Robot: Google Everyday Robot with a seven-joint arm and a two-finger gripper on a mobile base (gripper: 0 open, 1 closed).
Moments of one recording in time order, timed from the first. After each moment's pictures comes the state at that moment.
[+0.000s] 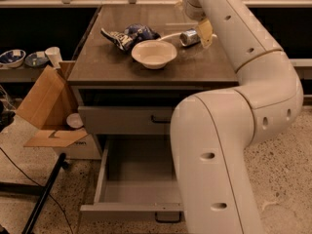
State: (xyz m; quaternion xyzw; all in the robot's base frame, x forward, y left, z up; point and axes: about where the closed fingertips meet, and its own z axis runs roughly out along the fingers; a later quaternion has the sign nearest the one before) arm 0.851 -0.151 0.891 -0.82 0.49 -0.25 0.13
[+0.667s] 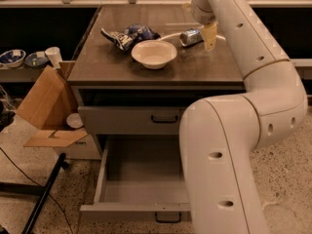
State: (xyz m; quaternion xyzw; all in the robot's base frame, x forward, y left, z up) arm 0.861 -0.170 0.877 -0.81 0.51 -0.24 0.17
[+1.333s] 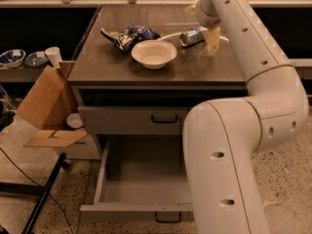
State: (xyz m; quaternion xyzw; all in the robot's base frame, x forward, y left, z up) arm 0.862 -0.186 0.865 -0.81 0.51 -0.23 0.18
